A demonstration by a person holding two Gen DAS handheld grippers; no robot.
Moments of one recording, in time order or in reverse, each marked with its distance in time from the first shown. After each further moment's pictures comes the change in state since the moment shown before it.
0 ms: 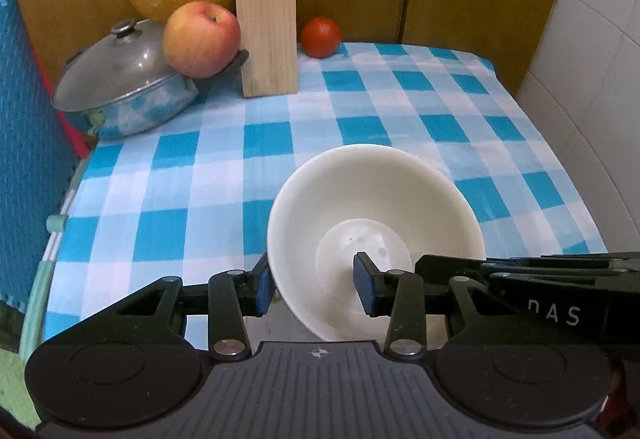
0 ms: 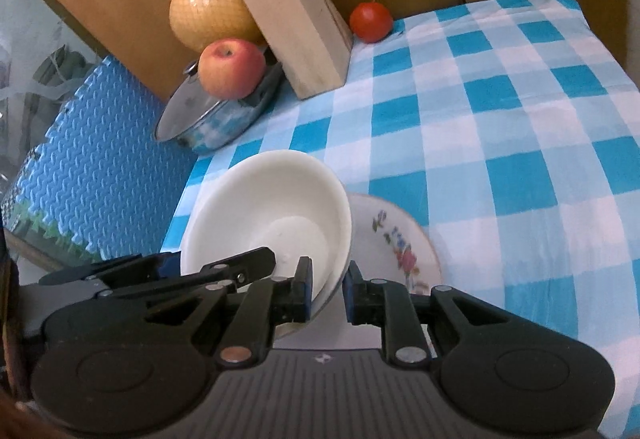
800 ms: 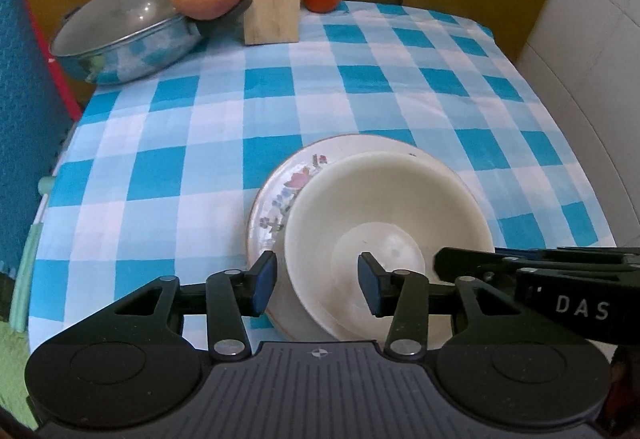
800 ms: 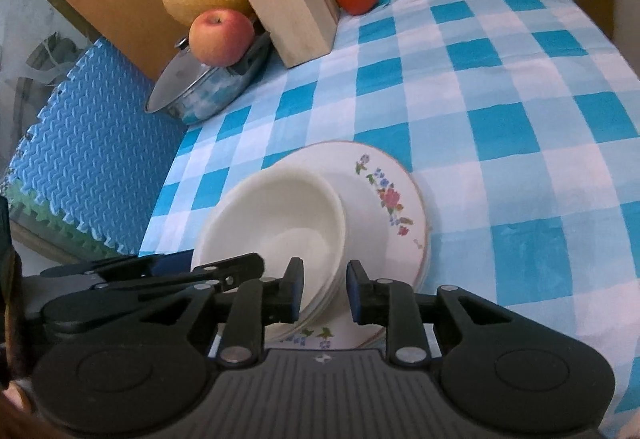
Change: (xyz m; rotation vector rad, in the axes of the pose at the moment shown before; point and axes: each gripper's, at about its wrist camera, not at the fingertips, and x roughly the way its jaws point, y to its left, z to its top) left arm 0.003 0.009 -0.029 -0.027 0.088 -0.024; right arm -0.006 -0.006 -0.030 0.012 0.034 -0.038
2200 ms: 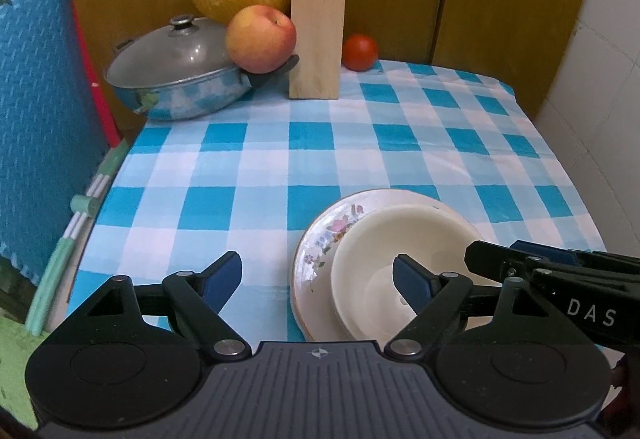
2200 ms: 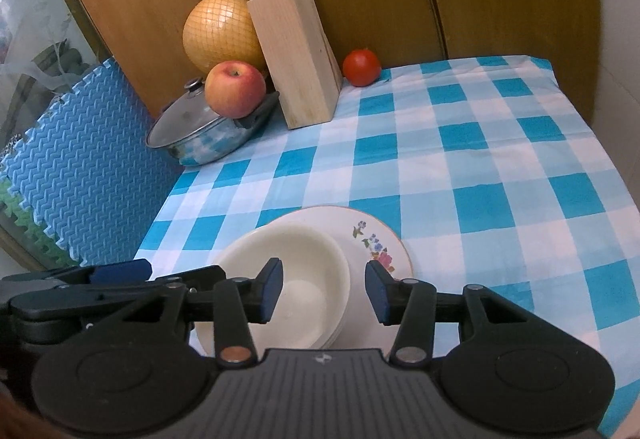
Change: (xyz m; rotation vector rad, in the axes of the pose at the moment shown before) left arm -0.035 0.014 -0.003 -0.054 -0.162 0.070; right arm -0.024 0.024 -0.002 -0.114 -0.194 -0.086
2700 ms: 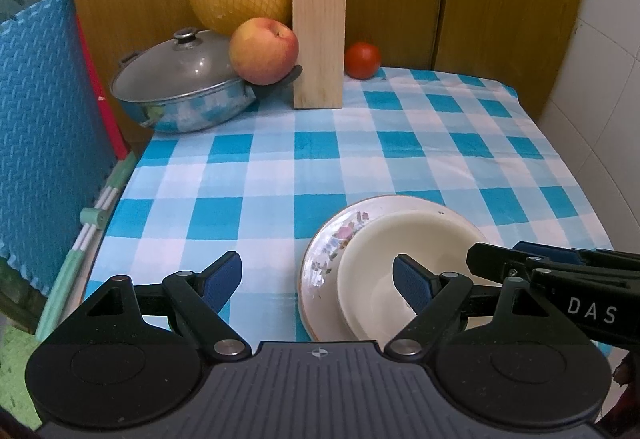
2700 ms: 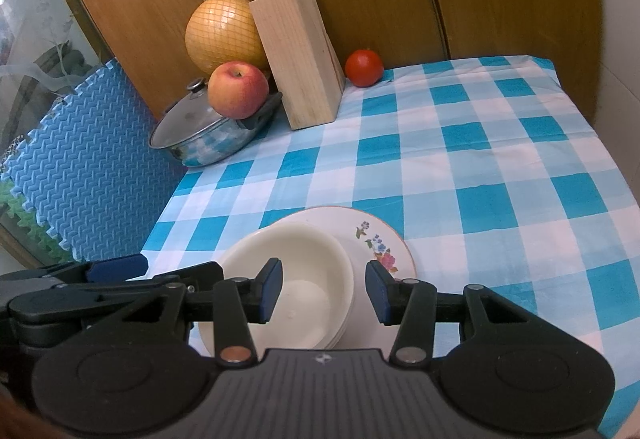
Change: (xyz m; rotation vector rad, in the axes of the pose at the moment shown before) left arm -0.004 -0.001 0.000 0.028 -0.026 0.020; right arm 0.000 0.001 -0.001 0.002 -0.004 0.006
